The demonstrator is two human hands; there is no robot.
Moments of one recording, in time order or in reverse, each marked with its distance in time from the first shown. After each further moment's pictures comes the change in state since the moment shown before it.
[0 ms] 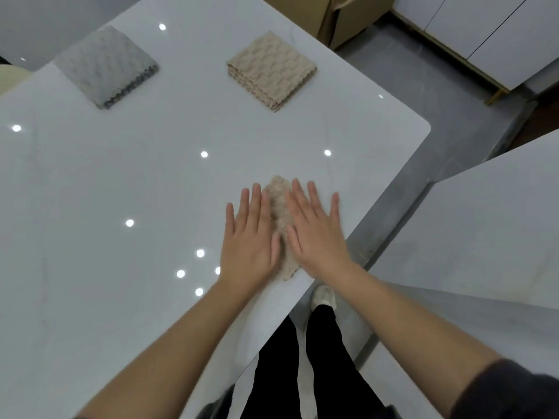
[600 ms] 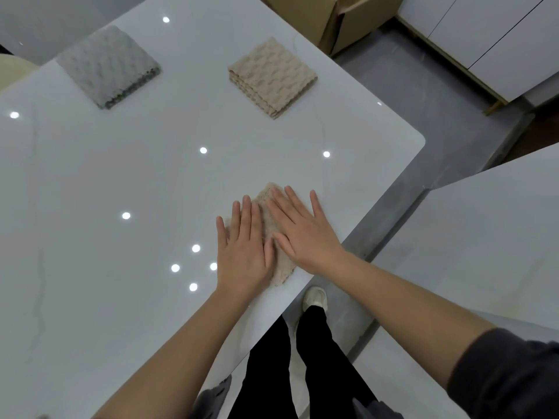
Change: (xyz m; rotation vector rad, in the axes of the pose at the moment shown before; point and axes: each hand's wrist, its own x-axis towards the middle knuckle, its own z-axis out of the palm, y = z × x) left_hand -0.001 0.011 0.004 0.027 -0.073 -0.174; right_hand 0.022 0.016 -0.013 -0.063 -0.128 -0.244
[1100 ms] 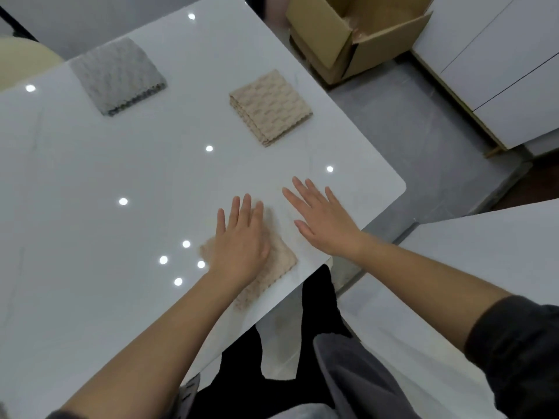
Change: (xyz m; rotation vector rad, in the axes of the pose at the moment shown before) left_hand 0.060 0.054 -0.054 0.026 -0.183 -0.089; right_hand 0.028 0.110 -0.068 -0.014 -0.171 -0.069
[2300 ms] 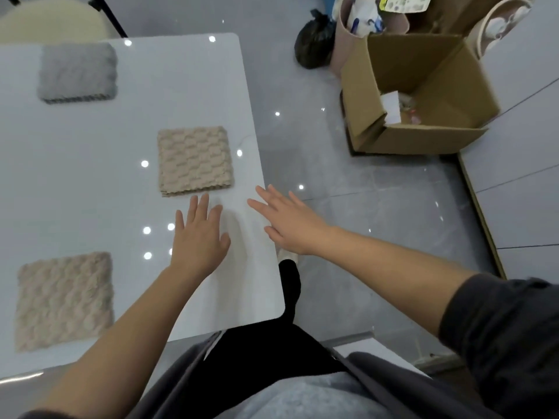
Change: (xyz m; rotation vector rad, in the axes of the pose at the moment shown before) left_hand 0.219 0.184 -0.022 -0.211 0.121 -0.608; right_hand 0.138 0.276 -0.115 -0.141 -0.208 -0.606
